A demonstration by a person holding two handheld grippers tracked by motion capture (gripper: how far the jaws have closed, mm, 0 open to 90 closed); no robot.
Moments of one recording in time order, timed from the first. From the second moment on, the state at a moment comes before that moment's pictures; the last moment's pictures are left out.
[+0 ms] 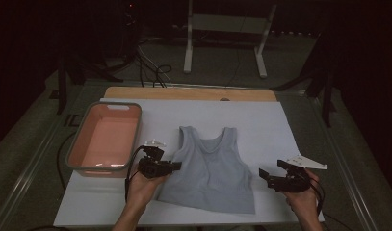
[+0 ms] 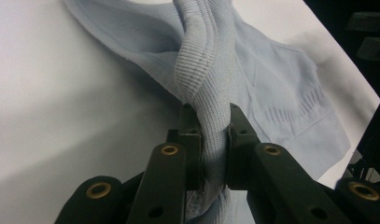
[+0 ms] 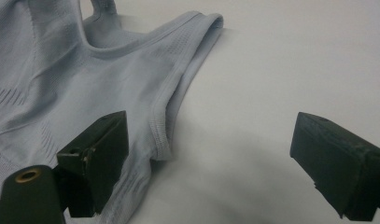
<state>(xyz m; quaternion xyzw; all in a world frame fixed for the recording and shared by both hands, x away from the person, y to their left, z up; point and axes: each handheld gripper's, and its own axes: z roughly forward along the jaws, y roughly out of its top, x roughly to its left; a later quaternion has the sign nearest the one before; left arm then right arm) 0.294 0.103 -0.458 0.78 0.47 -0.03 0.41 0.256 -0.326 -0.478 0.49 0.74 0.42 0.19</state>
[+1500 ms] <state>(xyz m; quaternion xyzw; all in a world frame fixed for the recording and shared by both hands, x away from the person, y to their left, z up) 0.308 0.002 -0.447 0.81 0.41 -0.07 0.42 0.257 -0.325 -0.478 0.49 0.74 0.42 0.19</state>
